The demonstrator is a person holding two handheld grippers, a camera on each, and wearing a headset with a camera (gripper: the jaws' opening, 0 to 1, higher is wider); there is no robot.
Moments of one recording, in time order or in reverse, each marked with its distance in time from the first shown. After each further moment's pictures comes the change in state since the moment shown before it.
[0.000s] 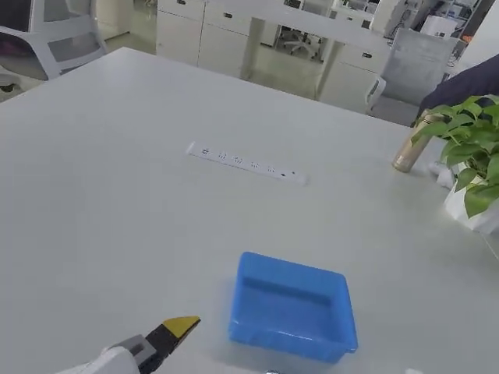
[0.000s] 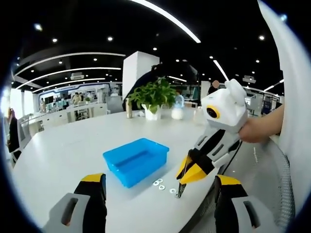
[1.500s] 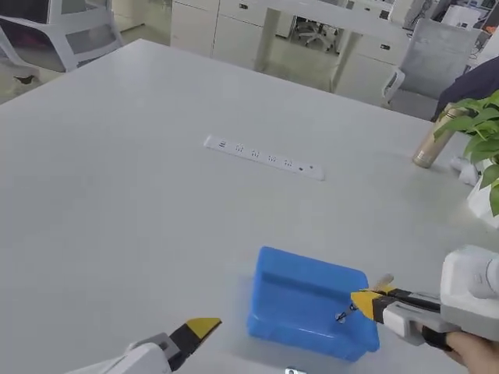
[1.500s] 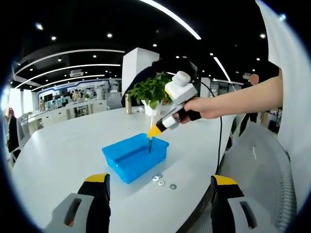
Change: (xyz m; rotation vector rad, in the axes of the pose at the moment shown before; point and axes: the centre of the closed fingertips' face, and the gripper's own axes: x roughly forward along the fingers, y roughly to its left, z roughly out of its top) left arm 0.002 0.002 -0.013 -0.005 0.038 -0.017; right arm 0.009 -0.163 0.040 0.195 -0.032 -0.190
